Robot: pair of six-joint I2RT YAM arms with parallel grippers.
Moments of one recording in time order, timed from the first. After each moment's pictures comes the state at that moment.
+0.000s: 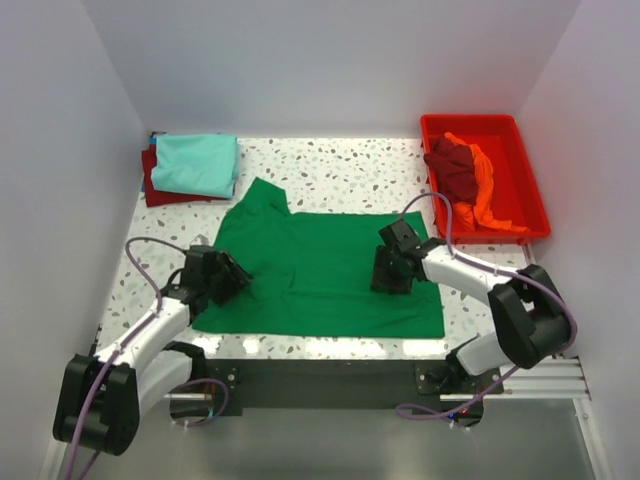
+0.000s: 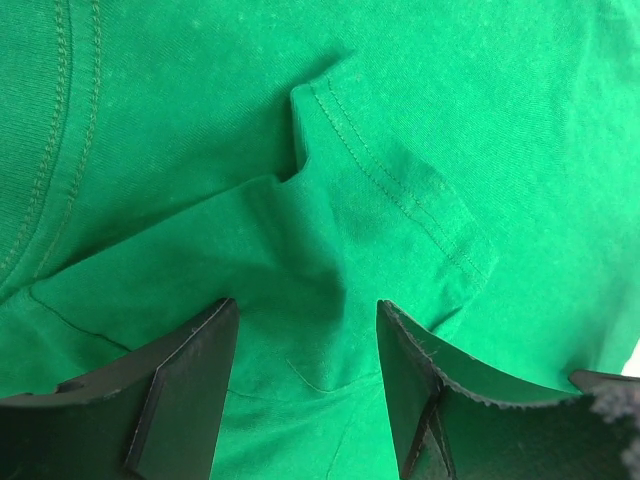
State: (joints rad) left arm -0.21 1.00 0.35 -0.22 0.04 -0.88; right arm 0.54 1.48 0.77 -0.49 0.03 0.71
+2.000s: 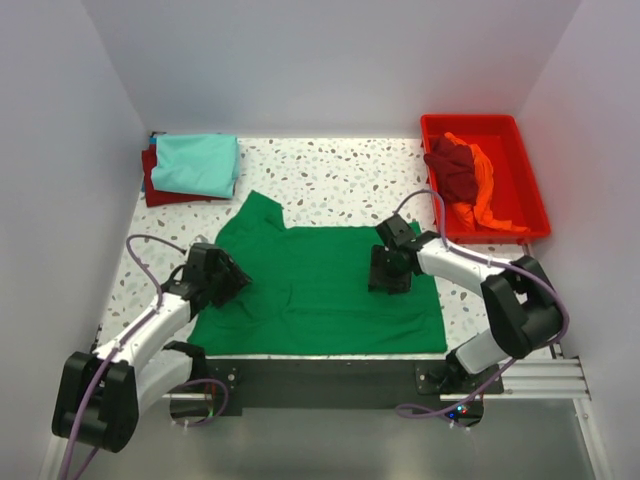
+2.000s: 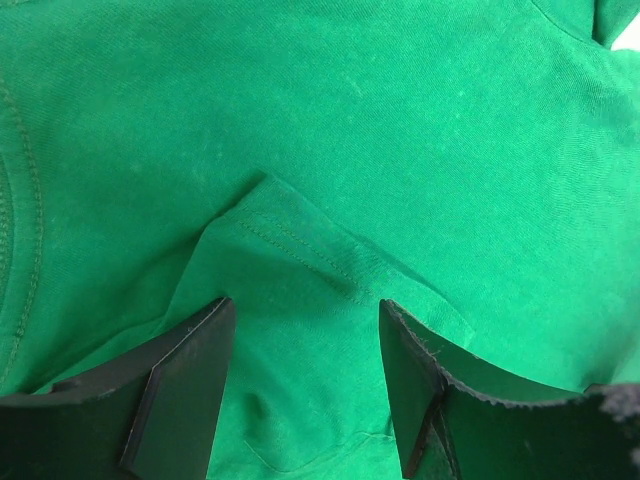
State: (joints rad) left arm -0.23 0.99 0.38 -0.32 -0.01 -0.90; right arm 0.54 1.53 0.82 -0.56 -0.01 0.67
